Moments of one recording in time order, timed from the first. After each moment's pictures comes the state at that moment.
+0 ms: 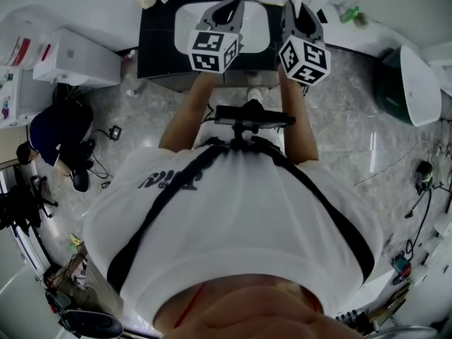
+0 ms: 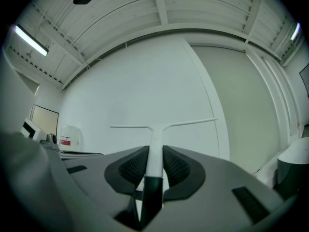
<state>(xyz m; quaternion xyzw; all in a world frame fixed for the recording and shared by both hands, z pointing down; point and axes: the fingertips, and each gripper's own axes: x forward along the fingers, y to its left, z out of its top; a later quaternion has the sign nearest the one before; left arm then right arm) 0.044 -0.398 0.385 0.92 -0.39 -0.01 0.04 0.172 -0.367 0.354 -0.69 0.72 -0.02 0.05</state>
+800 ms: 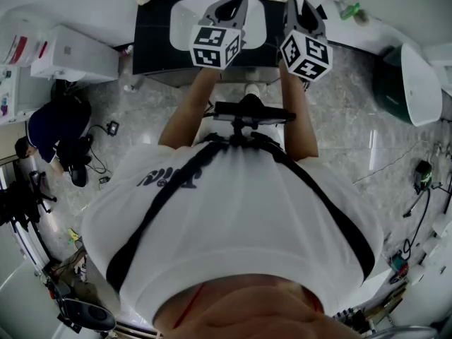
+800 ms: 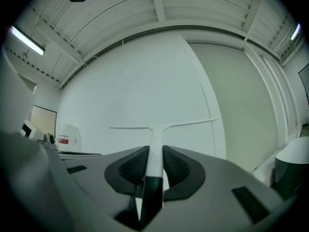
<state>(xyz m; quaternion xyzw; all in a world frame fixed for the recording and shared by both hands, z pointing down) 0.067 -0.399 0.398 0.92 -0.38 0.00 0.06 0.195 -0.374 0.368 -0.70 0.72 -0.03 0.05</state>
